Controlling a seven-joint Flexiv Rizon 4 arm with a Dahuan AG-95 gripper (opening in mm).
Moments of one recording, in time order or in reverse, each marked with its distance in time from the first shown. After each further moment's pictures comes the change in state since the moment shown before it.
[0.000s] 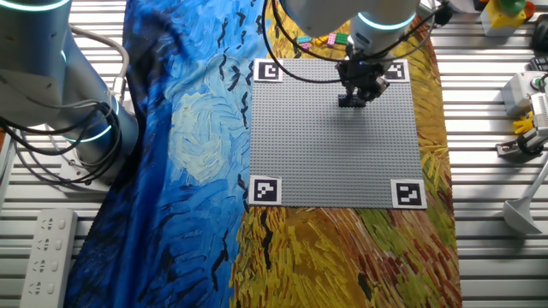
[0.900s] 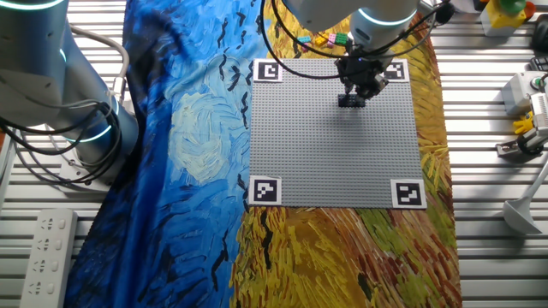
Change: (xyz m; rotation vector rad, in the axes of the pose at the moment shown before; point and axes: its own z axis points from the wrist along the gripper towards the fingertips) arm 0.000 0.006 -0.008 -0.003 0.013 0.043
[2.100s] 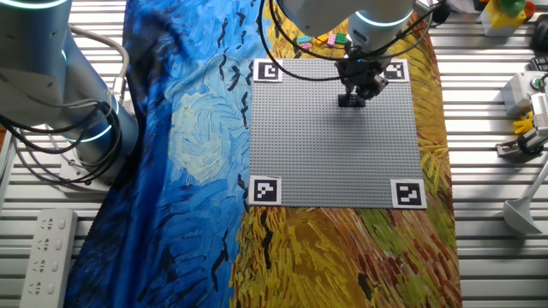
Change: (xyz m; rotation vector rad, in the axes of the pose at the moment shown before) arm -0.002 0.001 0.000 0.016 -0.016 -0.010
